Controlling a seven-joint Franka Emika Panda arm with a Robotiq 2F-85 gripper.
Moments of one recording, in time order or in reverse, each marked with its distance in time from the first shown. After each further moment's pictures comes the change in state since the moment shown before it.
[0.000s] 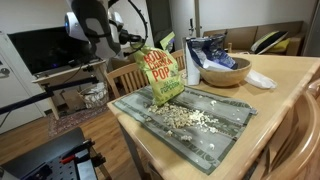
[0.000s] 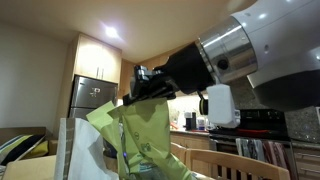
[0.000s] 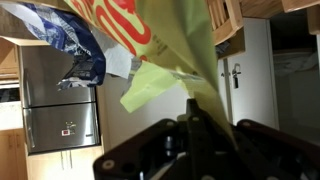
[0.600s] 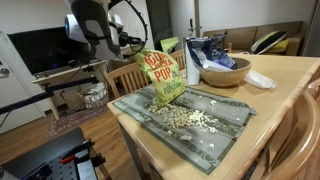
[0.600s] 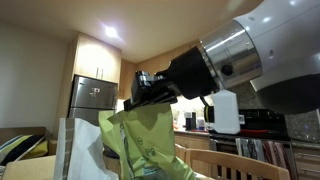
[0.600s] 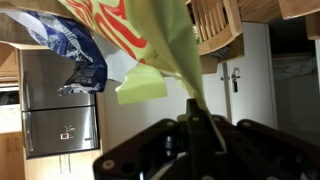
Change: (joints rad) arm 0.001 -0.001 -0.016 -0.012 0.000 0.003 0.000
